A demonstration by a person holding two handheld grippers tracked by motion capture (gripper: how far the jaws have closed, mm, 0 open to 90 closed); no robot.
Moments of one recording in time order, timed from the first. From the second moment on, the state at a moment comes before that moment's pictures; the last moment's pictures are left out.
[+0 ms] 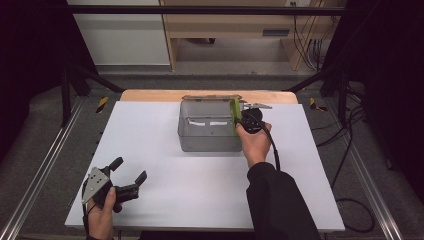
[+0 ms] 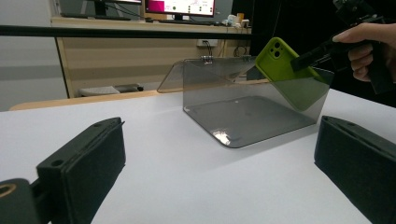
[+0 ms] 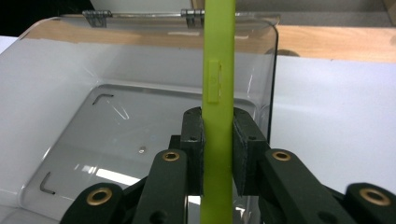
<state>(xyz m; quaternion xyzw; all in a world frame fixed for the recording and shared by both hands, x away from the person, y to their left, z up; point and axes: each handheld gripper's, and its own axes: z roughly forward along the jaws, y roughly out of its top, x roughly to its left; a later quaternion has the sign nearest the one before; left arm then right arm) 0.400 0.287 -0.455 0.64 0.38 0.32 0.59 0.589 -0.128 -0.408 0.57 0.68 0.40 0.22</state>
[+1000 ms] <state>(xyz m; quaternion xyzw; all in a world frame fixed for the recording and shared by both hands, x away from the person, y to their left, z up) 0.401 0.287 -0.456 0.64 0.38 0.31 0.59 0.594 -0.128 -0.415 0.58 0.68 0.39 0.20</state>
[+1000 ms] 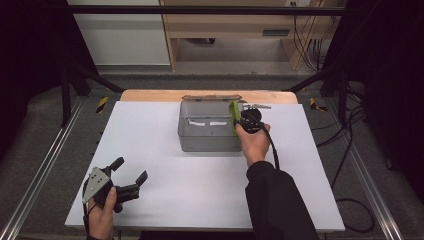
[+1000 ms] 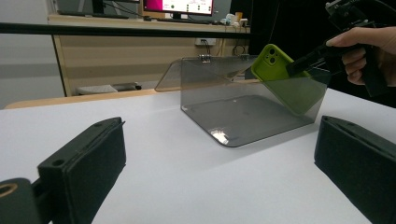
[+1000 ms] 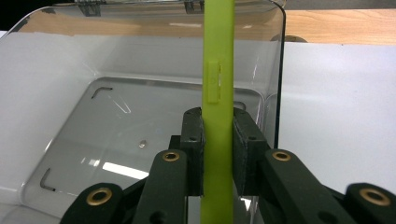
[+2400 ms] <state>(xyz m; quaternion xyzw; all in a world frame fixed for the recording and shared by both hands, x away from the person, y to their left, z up) 0.401 0.285 -0.456 0.64 0.37 0.31 0.59 0.595 -0.126 -0.414 0.57 0.69 0.39 0.21</state>
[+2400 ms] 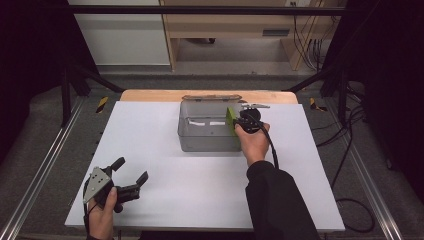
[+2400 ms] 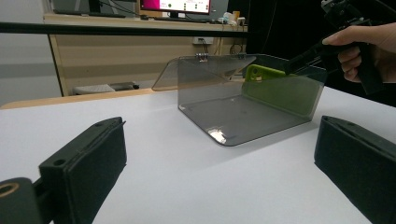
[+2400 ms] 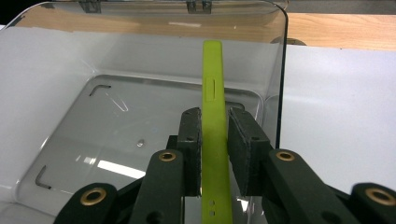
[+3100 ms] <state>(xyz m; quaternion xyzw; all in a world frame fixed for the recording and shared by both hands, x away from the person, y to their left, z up) 0.401 0.283 -0.456 0.65 0.37 0.30 0.60 0.594 -0.127 -0.411 0.57 0.68 0.39 0.23</state>
